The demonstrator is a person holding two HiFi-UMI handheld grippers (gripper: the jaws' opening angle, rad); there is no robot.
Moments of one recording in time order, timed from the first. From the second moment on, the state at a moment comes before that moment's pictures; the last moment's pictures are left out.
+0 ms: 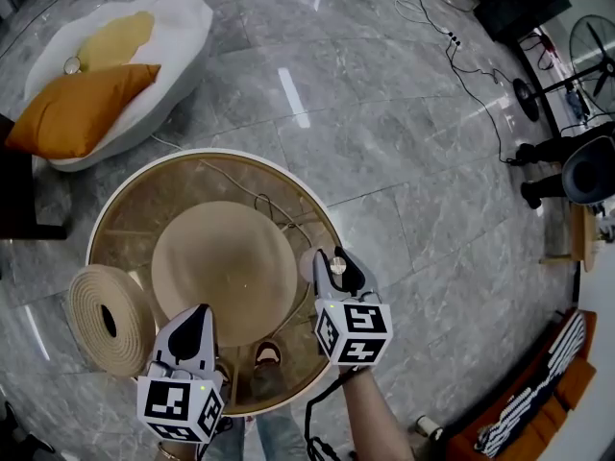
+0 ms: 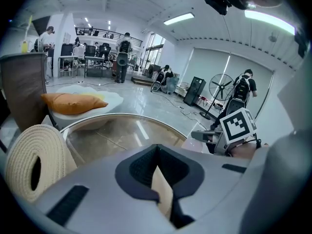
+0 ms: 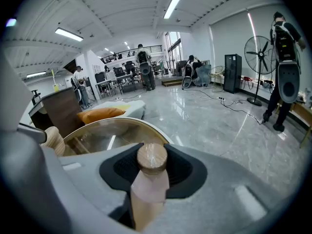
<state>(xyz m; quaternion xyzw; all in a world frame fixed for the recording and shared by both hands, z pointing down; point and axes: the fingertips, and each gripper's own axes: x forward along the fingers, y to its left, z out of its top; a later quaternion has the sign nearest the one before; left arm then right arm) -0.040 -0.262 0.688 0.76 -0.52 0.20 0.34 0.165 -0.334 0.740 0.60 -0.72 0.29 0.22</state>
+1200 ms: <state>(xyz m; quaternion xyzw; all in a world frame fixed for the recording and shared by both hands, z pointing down) -0.036 -0.253 0.682 0.77 -0.51 0.20 0.34 0.156 -0.328 0.743 0.59 -0.73 0.26 0.24</state>
